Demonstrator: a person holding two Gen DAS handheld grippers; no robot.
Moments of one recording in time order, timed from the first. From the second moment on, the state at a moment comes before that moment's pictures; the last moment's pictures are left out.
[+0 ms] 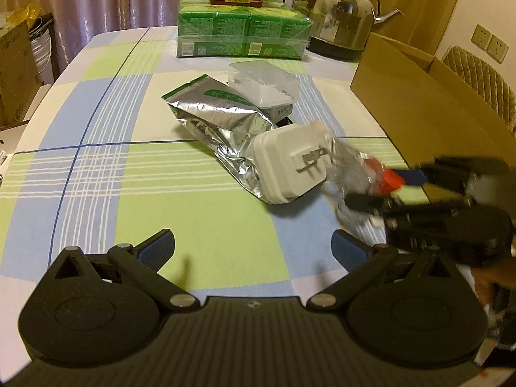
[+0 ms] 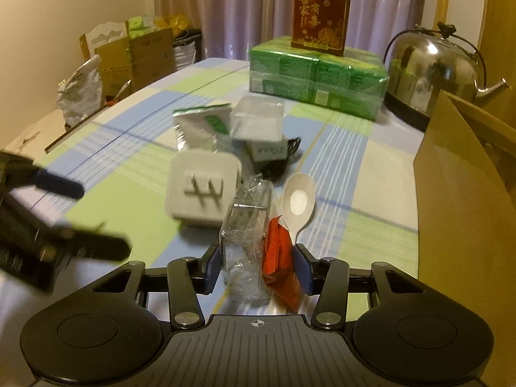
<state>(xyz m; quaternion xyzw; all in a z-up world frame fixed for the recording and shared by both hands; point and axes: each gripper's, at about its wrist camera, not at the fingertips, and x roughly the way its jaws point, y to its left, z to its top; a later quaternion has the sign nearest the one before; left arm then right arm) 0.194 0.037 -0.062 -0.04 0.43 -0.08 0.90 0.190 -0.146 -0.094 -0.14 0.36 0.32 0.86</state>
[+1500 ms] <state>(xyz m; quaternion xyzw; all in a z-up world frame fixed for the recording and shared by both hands) 0.153 0.002 -0.086 -0.02 0.49 -0.13 0.86 0.148 -0.184 -0.111 -0.15 0.36 0.33 0.86</state>
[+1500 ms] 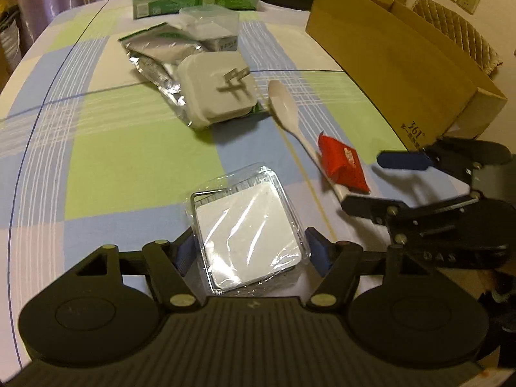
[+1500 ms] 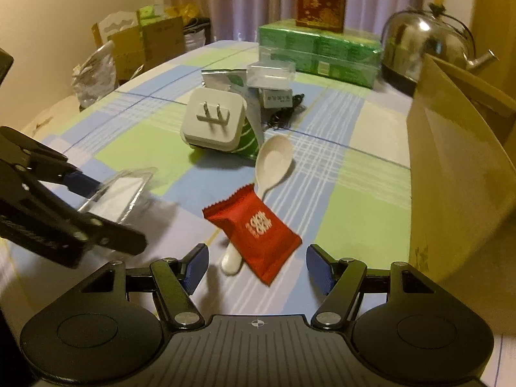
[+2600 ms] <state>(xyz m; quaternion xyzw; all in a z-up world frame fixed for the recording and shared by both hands) 0.152 -0.014 -0.059 -0.01 0.46 -0.16 0.88 0.151 -0.197 -0.078 -0.12 0.37 0.32 0.86</state>
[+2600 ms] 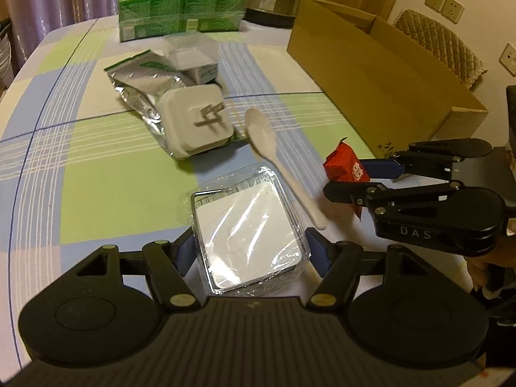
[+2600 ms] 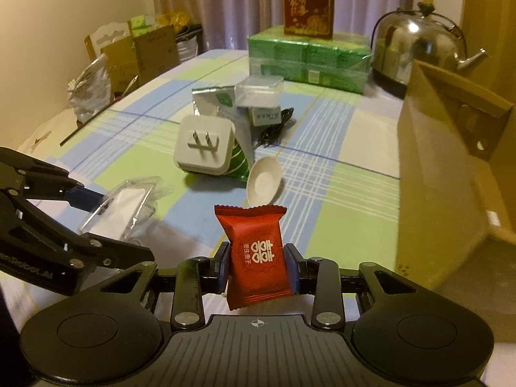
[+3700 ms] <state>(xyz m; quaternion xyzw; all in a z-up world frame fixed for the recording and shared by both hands) 0.090 -0.096 0.009 0.04 0.41 -0.22 0.88 0.078 -0.293 0.005 -0.06 0.32 0.23 0.92</state>
